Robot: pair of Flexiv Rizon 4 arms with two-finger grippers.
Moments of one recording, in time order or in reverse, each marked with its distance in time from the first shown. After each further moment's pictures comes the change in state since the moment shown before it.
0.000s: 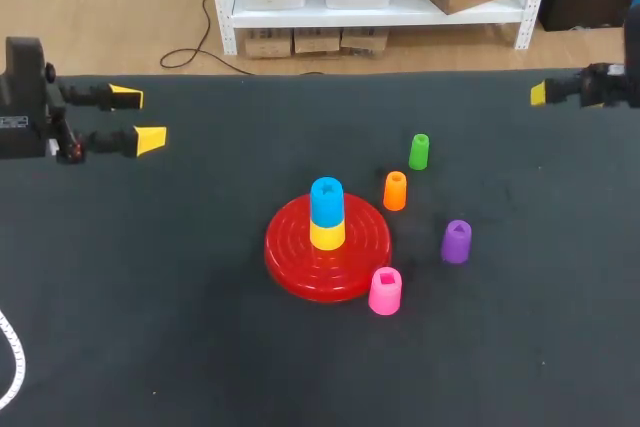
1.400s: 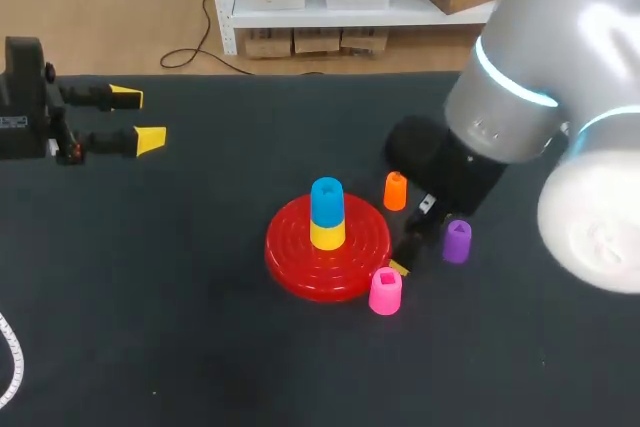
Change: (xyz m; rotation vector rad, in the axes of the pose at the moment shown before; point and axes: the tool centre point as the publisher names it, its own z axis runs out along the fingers) left arm 0.000 0.000 0.000 -0.001 0.001 0.000; right arm 0.162 0.194 0.042 -0.063 0.647 -0.614
